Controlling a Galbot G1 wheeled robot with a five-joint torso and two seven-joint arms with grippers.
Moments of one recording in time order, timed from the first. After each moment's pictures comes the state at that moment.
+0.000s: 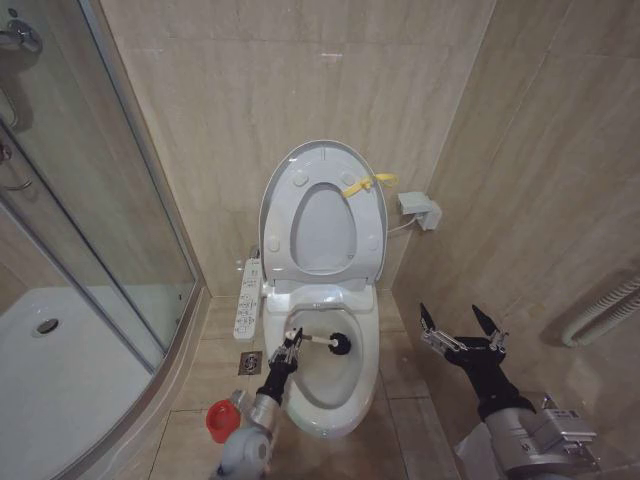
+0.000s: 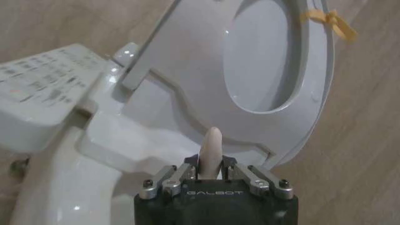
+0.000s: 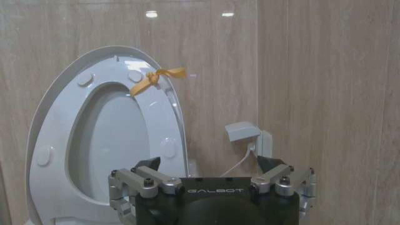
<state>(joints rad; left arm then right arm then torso) 1.06 -1.34 -0.04 -1.34 -0.82 -0.38 0.28 -1.76 1.38 0.69 2.50 0.31 -0.17 0.11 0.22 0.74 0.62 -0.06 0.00</state>
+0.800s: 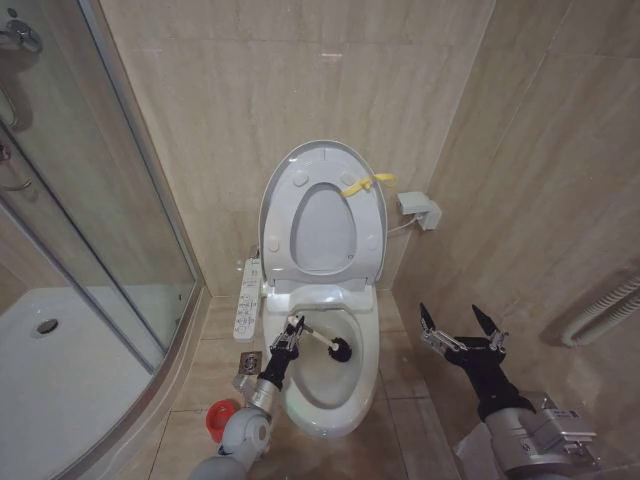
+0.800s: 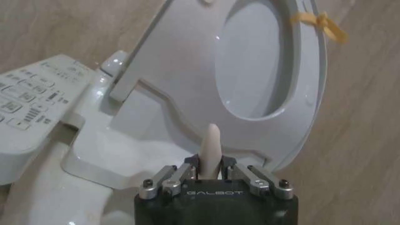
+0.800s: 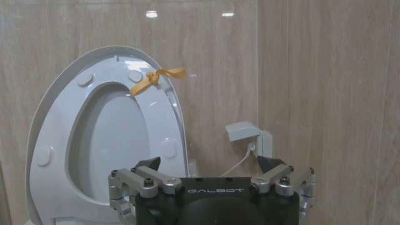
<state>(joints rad) 1.03 -1.35 -0.05 -1.34 -0.76 -0.38 0.28 -1.76 1.38 0.69 2.50 0.31 -0.17 0.11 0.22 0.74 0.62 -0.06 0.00</state>
